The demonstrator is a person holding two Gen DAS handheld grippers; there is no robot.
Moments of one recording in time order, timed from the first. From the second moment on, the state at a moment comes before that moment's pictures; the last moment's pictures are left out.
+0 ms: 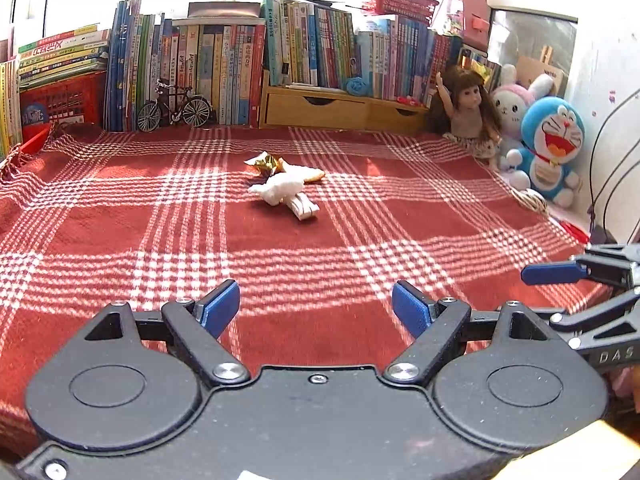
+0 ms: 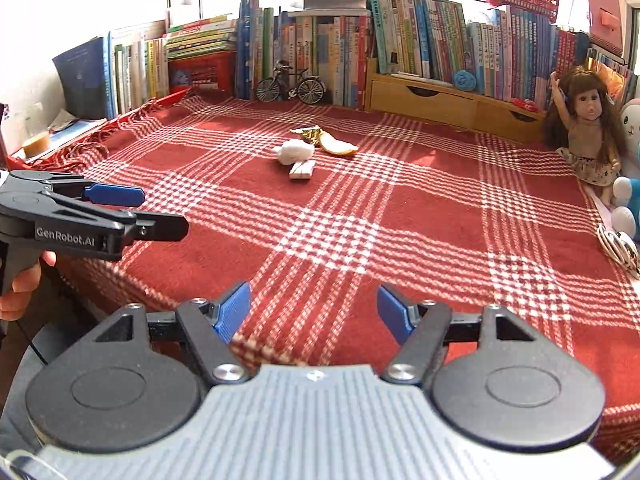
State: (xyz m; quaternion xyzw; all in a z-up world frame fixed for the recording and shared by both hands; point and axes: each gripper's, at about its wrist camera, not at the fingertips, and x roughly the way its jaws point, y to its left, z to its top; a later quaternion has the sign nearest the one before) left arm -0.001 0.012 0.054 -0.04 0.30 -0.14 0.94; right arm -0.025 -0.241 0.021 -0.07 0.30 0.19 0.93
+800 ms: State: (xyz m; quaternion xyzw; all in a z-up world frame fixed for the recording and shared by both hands) left arm 0.232 0.001 0.023 -0.14 0.37 -0.08 0.91; right arm 0.119 -0.168 0.001 -0.04 0.33 0.22 0.92
